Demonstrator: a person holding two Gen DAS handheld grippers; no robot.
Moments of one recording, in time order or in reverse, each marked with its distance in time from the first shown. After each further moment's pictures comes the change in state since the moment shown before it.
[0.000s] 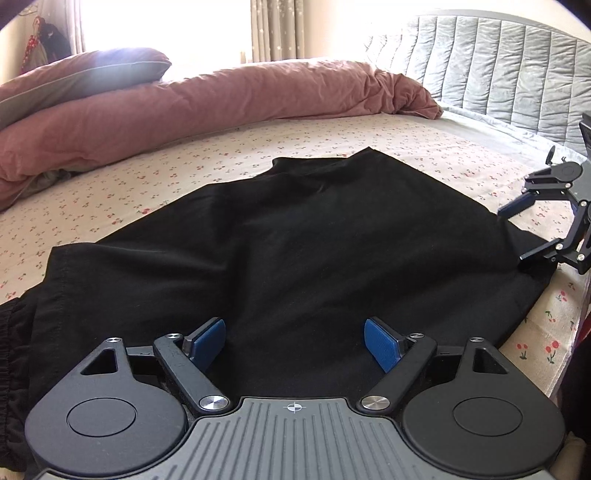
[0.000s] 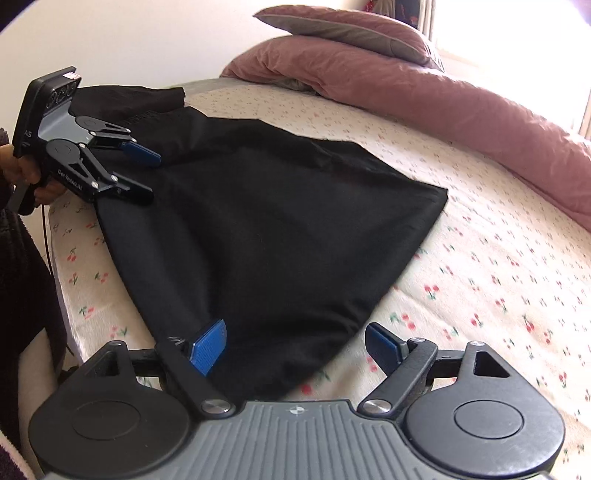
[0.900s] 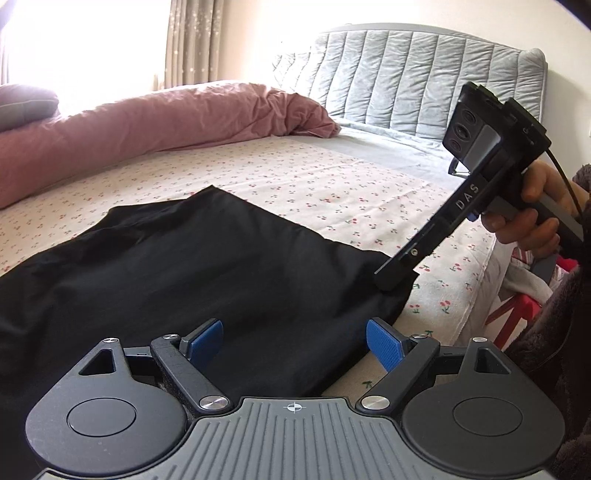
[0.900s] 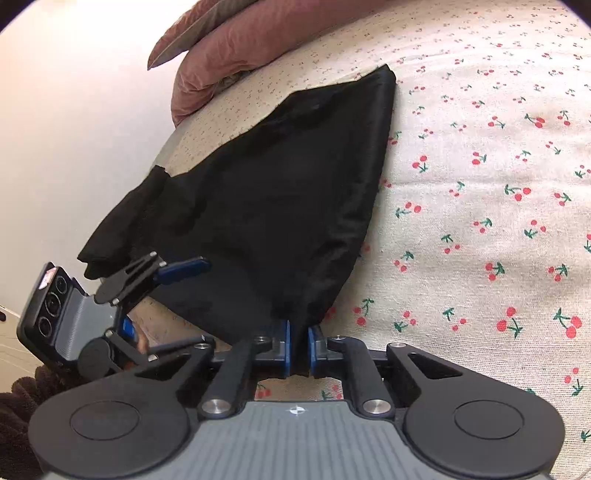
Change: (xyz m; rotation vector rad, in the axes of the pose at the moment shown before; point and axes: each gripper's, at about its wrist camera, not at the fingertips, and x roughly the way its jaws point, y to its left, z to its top) left arm 0.009 -0.123 0.026 0.094 -0.080 -0.277; right arm -0.011 -0.047 0.000 0.698 0.116 0.365
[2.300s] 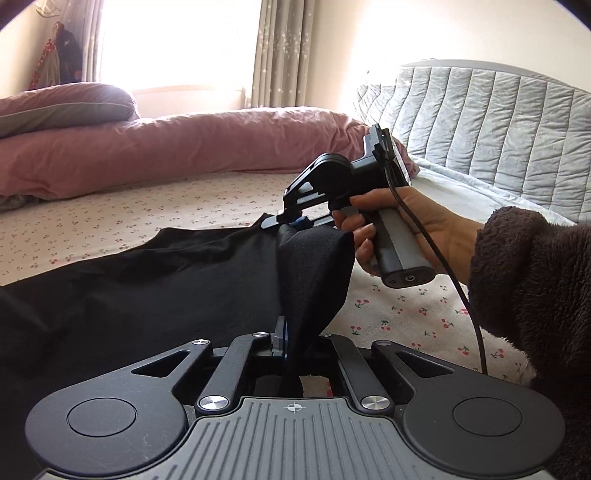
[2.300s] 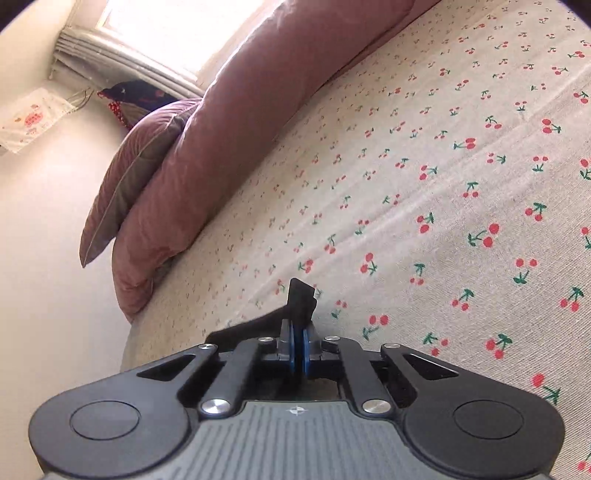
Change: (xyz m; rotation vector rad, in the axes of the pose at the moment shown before) left arm 0.013 -0.020 0.029 -0.186 -0.101 0.261; right arm 0.075 -0.066 0.144 0.367 -0.460 -0.038
